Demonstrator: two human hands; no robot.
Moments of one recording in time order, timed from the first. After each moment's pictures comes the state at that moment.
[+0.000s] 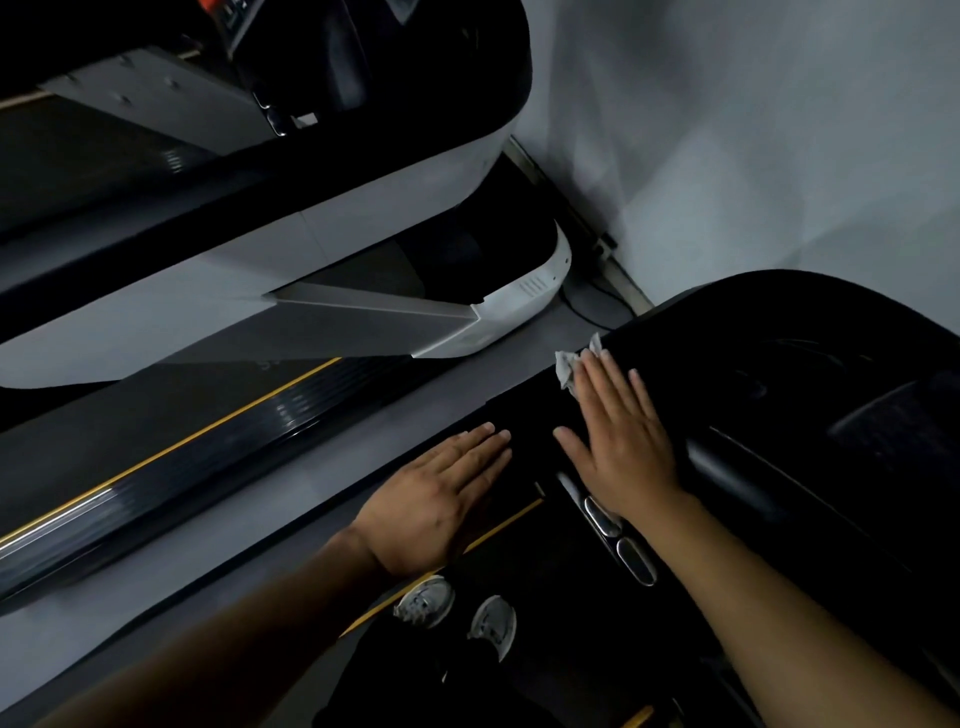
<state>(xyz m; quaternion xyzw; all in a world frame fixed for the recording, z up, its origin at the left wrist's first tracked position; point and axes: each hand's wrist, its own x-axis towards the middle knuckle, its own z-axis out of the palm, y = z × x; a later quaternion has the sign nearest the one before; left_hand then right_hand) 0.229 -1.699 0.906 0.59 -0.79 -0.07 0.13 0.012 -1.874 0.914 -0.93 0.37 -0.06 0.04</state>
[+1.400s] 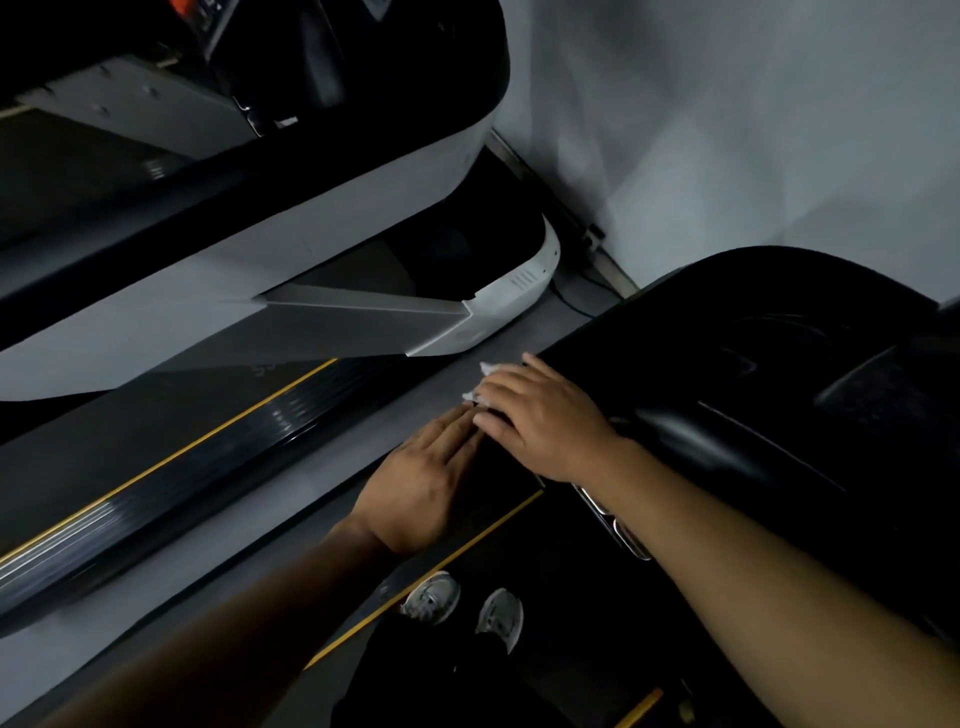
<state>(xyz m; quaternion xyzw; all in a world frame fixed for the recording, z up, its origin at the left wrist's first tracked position) 0.229 -1.702 0.903 0.63 -0.75 -0.09 0.17 0.073 -1.864 0.924 -0.96 0.24 -0.05 0.11</state>
